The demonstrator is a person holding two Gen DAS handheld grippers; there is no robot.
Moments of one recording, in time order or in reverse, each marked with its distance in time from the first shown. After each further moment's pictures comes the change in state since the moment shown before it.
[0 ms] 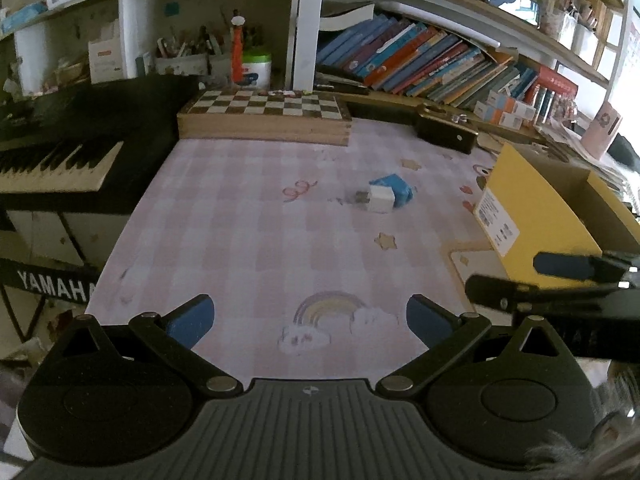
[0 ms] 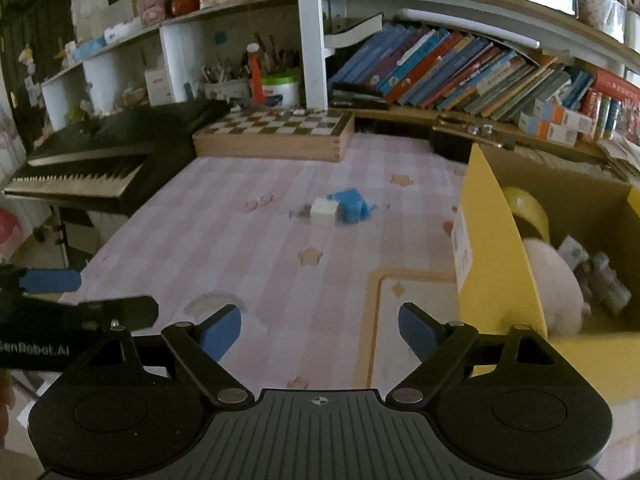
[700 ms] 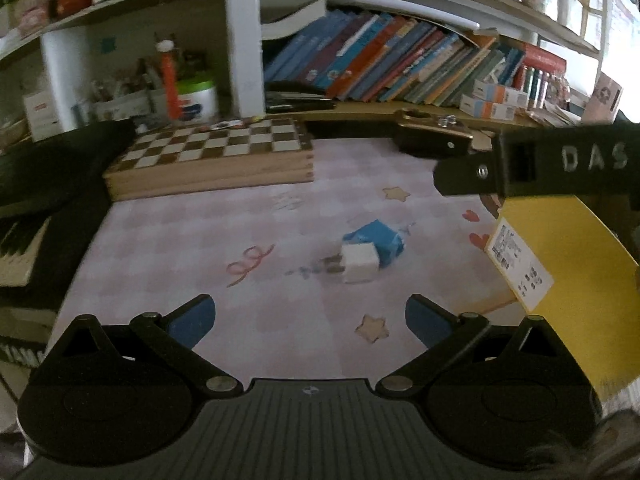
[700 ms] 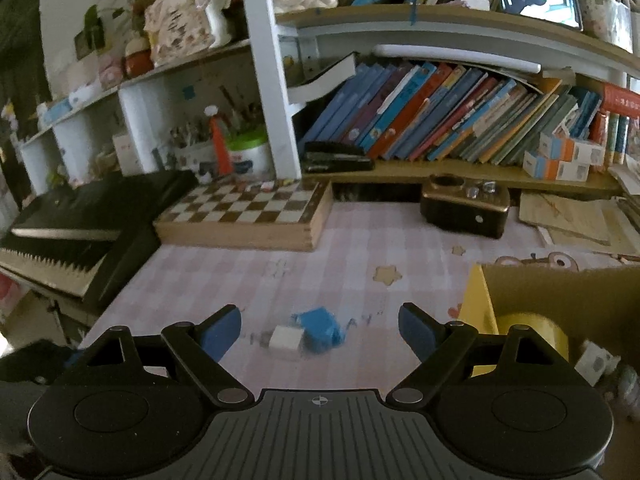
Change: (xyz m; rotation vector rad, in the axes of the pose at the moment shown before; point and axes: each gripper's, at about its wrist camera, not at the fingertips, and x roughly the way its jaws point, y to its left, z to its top) left arm 0.100 -0.044 0.058 0.140 -0.043 -0.034; right arm 0.060 -0.047 0.087 0.087 -0.105 0.004
